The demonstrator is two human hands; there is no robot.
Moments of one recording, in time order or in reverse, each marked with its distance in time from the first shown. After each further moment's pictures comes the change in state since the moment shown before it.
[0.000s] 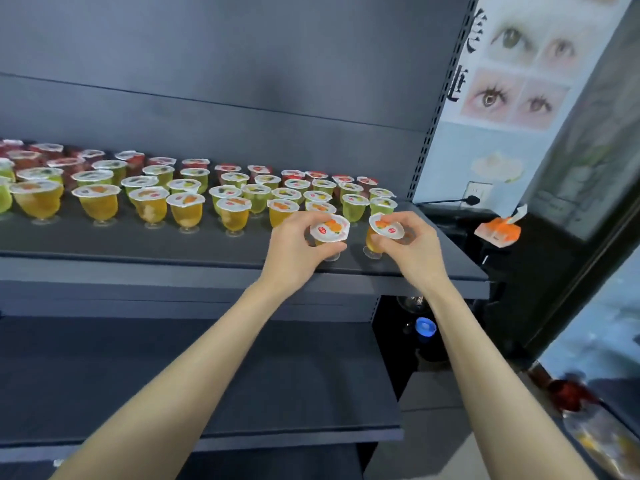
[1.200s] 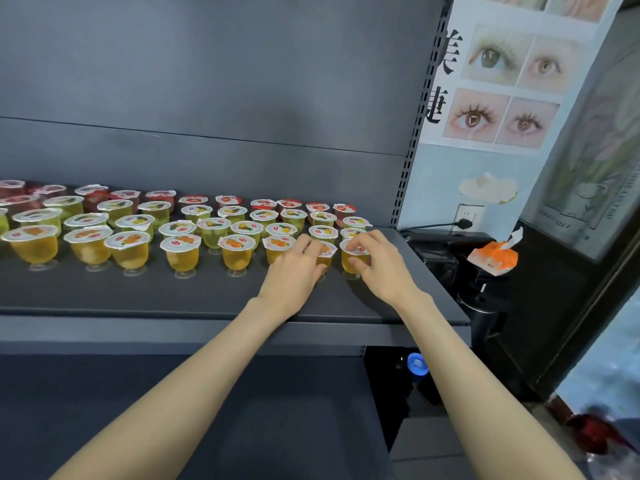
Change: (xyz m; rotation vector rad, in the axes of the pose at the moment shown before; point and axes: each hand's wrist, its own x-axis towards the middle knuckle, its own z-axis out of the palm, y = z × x) left_hand 0.066 -0.008 0.079 0.668 -0.153 0.213; right_hand 0.081 0.043 -0.016 -0.557 -0.196 -0.271
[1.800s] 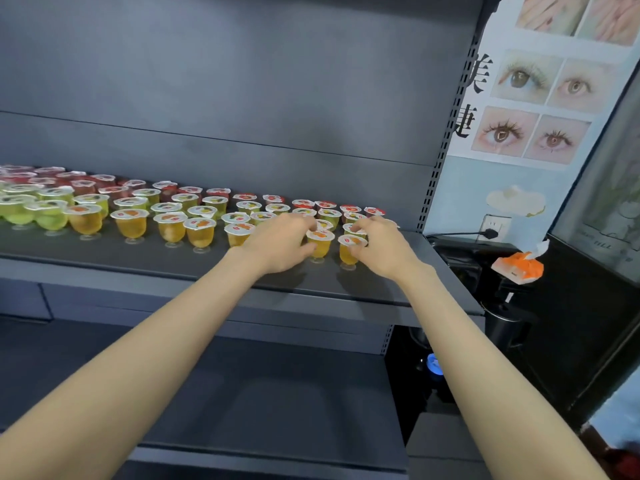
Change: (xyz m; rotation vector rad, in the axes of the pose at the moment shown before) left_hand -0.038 -0.025 -0.107 0.150 -0.143 -0.017; right_hand -0.015 -0.091 -0.032 -0.125 -0.146 -0.033
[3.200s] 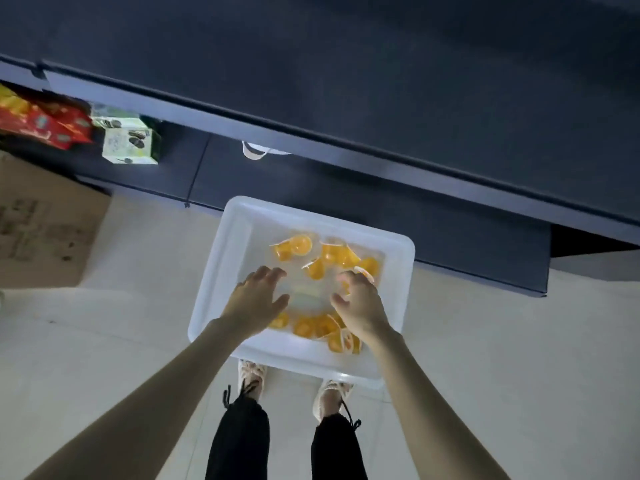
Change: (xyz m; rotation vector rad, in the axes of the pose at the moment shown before) left_hand -0.579 -0.406 0.383 -0.403 -0.892 -0.707; right_hand -0.289 -0.309 0.689 0.388 -0.937 0.513
